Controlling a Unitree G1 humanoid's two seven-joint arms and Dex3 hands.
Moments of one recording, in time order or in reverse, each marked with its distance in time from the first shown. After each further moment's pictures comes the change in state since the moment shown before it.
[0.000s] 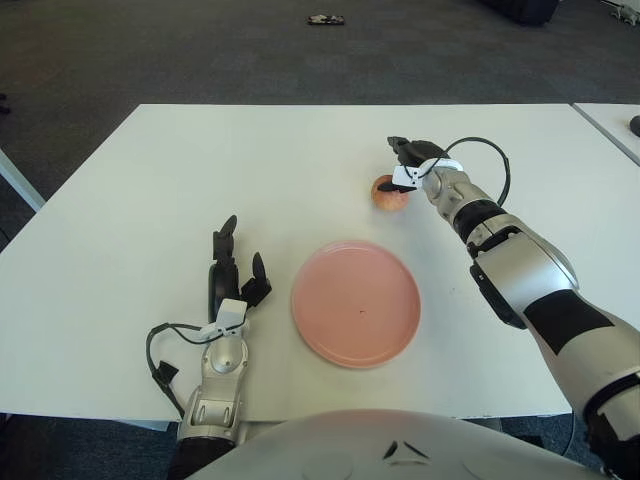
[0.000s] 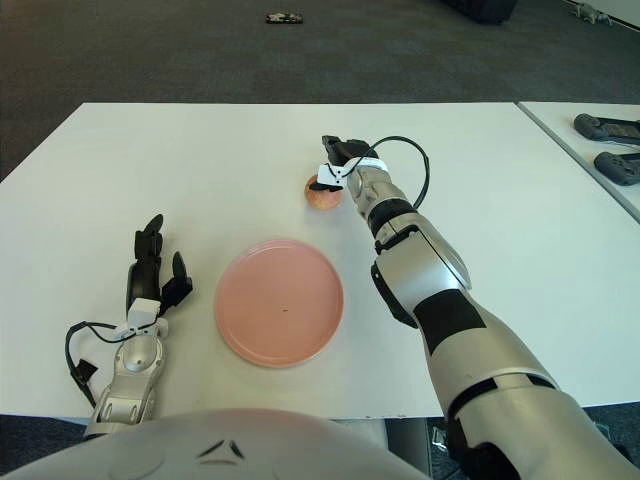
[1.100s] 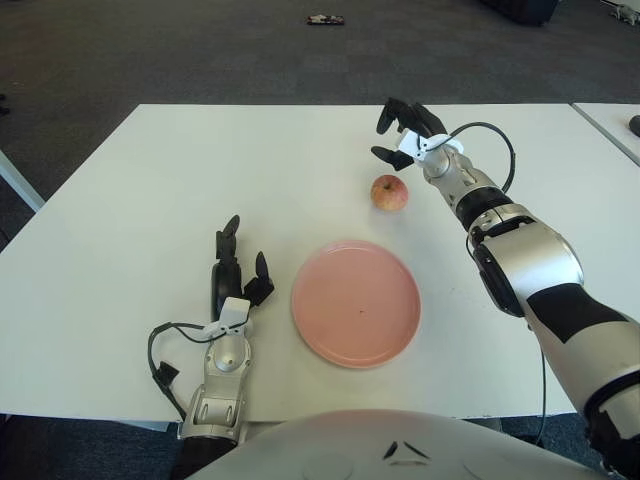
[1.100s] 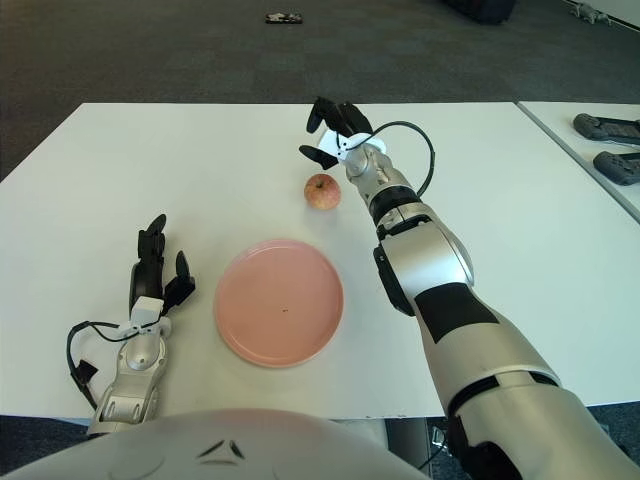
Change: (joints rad) left arm -0.002 -0.008 -0.011 -0.017 0.012 0.035 0.000; right arm -0.046 -0.008 -0.175 -0.009 0.112 -0.170 -0.105
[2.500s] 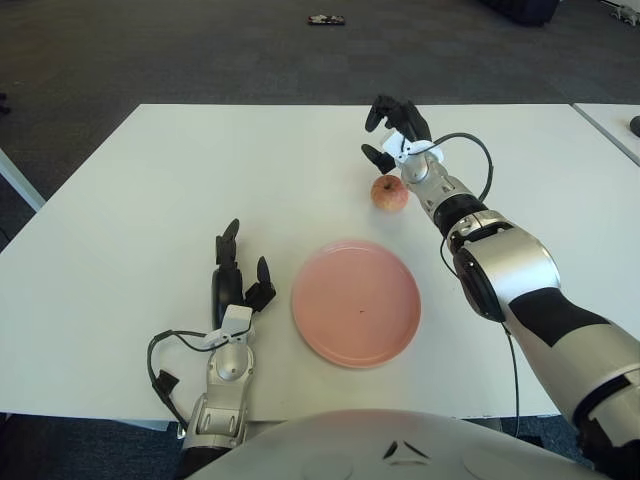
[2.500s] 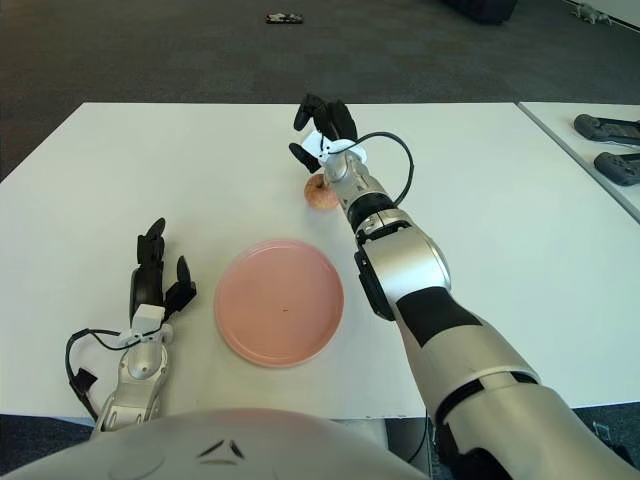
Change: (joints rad) left arm 0.036 -0.017 -0.013 -0.020 0.021 -0.016 0.026; right arm -0.003 0.100 -0.158 -0.032 0.102 -0.114 -0.192
